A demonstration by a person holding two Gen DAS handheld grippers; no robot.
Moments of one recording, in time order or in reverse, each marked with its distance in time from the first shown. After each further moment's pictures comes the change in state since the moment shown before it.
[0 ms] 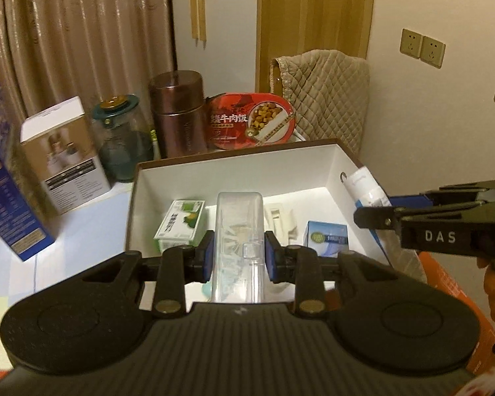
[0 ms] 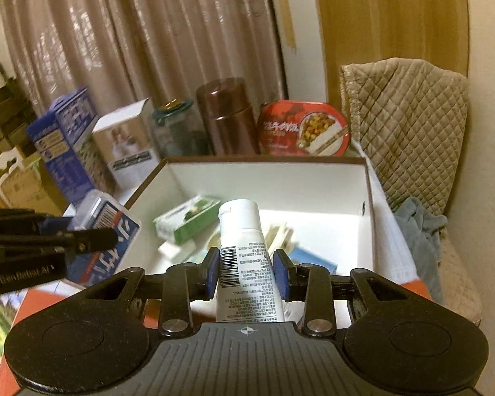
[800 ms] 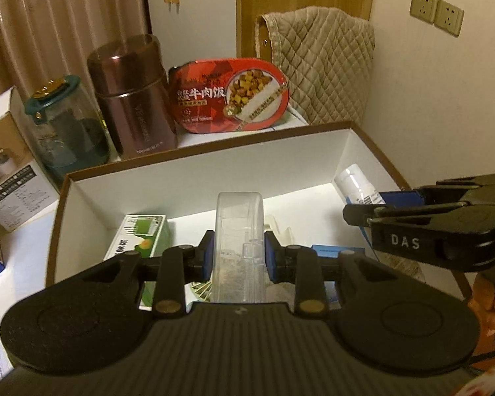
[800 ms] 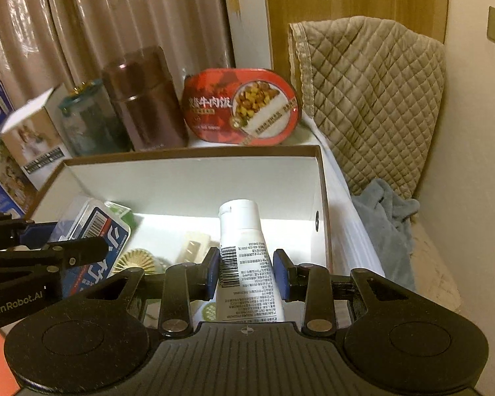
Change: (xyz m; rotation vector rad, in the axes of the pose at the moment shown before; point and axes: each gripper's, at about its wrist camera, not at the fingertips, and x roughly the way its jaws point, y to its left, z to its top) left arm 0.133 -0.020 0.034 0.039 0.125 -0.033; right arm 0.107 -0.065 0.029 0.035 0.113 -0.170
